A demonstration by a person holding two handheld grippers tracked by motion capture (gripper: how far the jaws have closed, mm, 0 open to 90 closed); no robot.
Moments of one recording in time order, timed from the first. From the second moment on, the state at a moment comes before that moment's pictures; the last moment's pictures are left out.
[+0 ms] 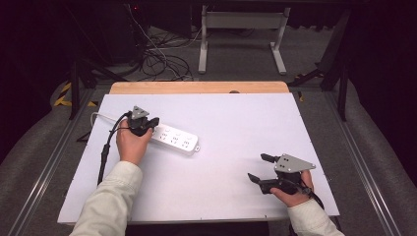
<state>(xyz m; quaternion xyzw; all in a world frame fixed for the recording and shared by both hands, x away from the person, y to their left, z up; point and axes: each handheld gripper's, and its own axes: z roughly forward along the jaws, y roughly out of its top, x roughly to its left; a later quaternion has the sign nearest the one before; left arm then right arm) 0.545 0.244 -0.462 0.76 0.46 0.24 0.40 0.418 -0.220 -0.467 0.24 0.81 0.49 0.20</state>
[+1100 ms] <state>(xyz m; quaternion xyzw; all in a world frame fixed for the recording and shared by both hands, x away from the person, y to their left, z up) 0.549 0.238 -0.473 0.76 0.47 0.25 0.37 0.417 -0.221 -0.466 0.24 0.81 0.49 0.20</state>
